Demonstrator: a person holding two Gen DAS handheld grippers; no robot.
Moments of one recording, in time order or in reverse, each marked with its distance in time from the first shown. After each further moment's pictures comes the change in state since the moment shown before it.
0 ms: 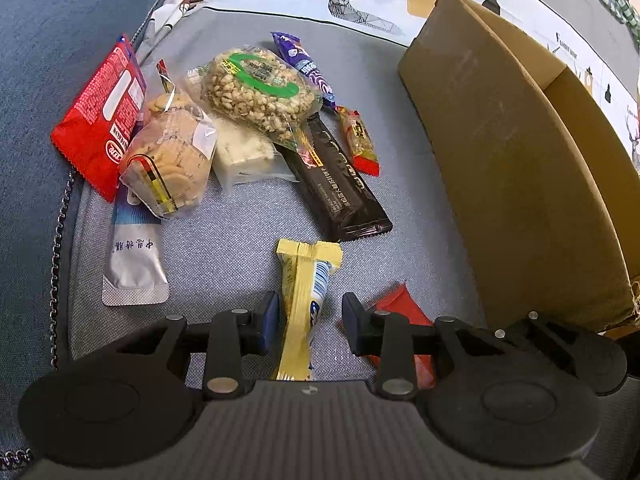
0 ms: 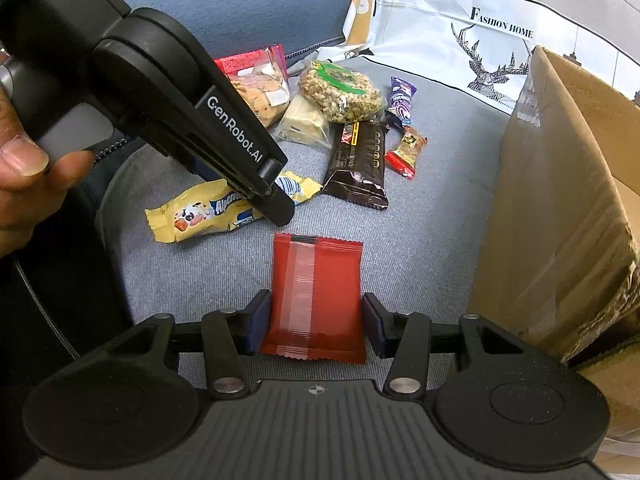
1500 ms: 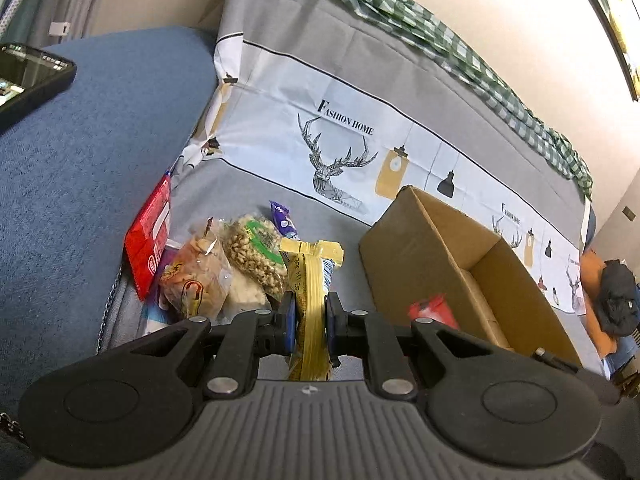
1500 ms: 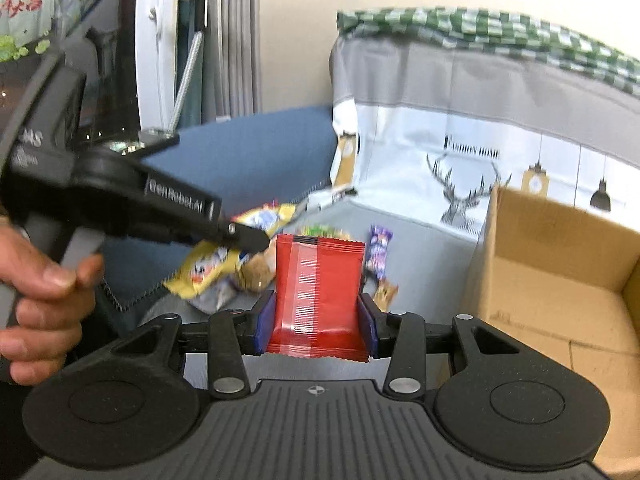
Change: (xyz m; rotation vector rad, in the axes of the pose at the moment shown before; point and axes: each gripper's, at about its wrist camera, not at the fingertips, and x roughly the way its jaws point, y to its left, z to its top) left arm -0.084 0.024 -0.021 -0.168 -0.506 -0.163; right arm -0.081 -0.013 0.033 0.012 -0.375 -0.007
